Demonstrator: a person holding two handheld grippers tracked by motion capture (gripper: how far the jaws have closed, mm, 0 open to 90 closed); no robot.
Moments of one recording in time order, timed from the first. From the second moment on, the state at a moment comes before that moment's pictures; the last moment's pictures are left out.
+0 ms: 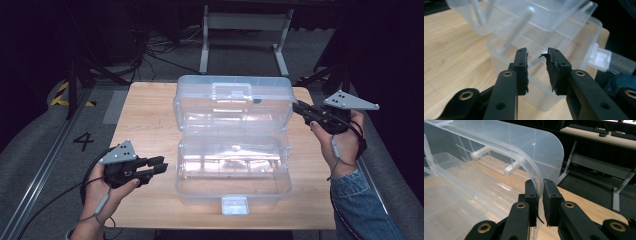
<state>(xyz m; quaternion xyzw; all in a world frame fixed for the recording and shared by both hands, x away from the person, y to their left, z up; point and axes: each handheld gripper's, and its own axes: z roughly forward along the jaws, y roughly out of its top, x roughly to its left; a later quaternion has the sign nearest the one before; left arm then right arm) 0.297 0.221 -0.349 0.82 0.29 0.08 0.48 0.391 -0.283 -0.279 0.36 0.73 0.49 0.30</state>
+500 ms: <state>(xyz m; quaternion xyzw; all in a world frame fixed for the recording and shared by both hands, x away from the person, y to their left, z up) 0.295 0.174 -0.381 0.89 0.20 0.01 0.42 0.399 -0.285 -0.275 0.37 0.74 0.49 0.28</state>
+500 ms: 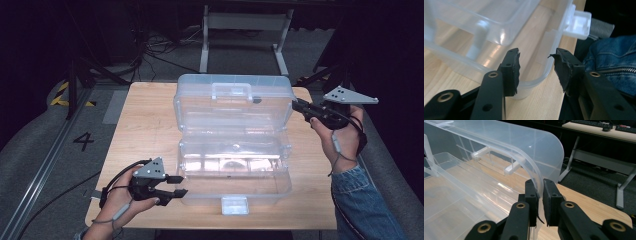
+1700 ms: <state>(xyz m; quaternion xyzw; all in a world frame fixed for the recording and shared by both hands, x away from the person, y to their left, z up) 0.294 0.135 -0.405 0.92 0.14 0.00 0.38 0.431 -0.286 -0.266 0.40 0.75 0.47 0.24</state>
